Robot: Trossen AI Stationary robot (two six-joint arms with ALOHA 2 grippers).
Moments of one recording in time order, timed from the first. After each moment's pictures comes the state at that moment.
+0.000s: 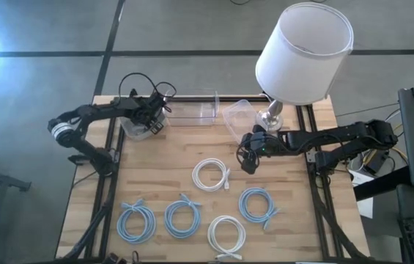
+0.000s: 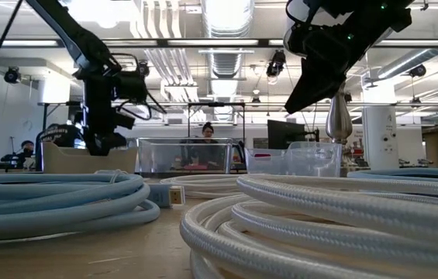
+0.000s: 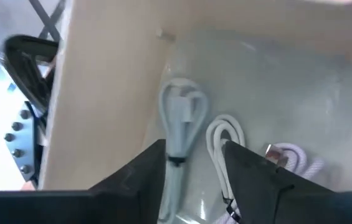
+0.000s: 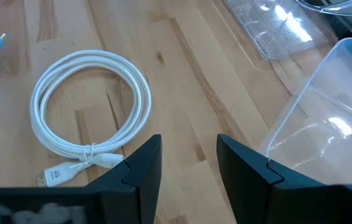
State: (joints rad) left arm 0.76 1.46 0.82 -0.63 -0.45 -0.02; right arm -0.02 1.30 0.80 -0.30 0.24 0.26
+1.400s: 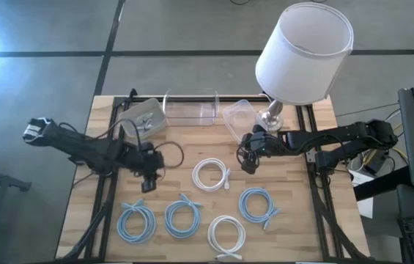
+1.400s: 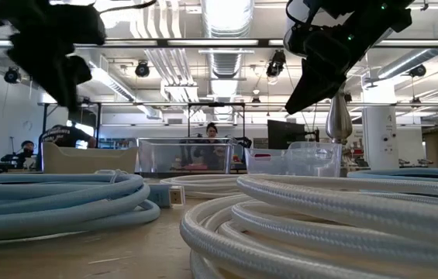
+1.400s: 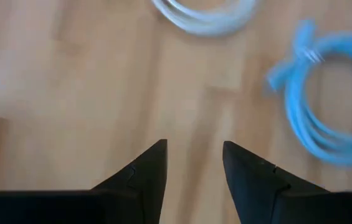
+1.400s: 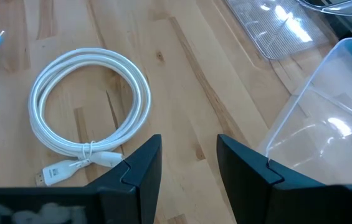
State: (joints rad) left arm -0.24 1.05 0.79 -0.82 -0.13 -0.40; right arm -0.02 1.30 0.79 -0.30 0.24 0.25
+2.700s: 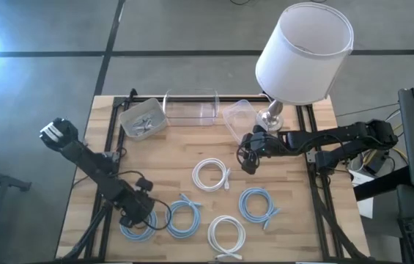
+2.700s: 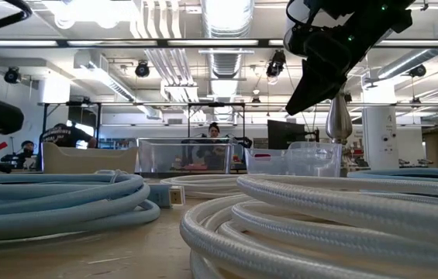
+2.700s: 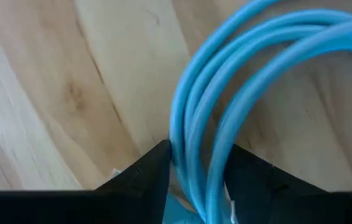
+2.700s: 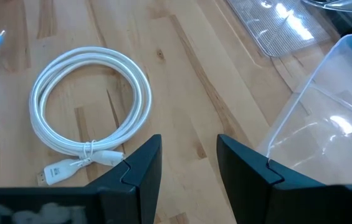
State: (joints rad) left arm -0.77 1.38 0.61 -0.56 -0.05 -0.40; right arm -0.02 1.30 0.79 -0.30 0.23 0.26
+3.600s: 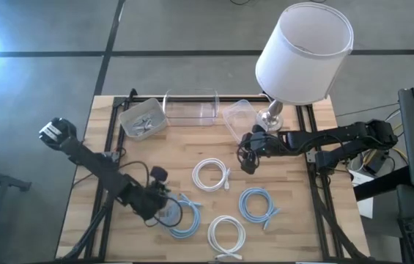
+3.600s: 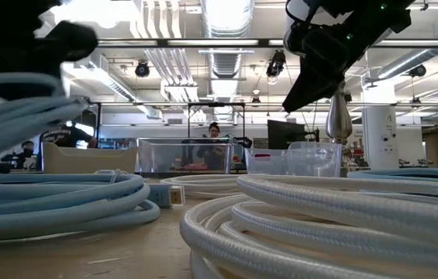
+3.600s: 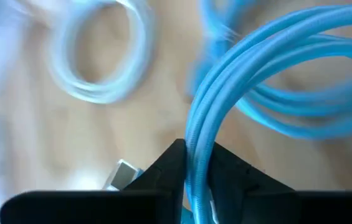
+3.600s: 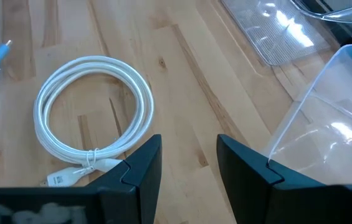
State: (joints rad) left arm -0.66 1.34 0.79 -0.56 -0.52 -0.08; right arm -0.02 1.30 0.79 -0.27 0.23 0.26
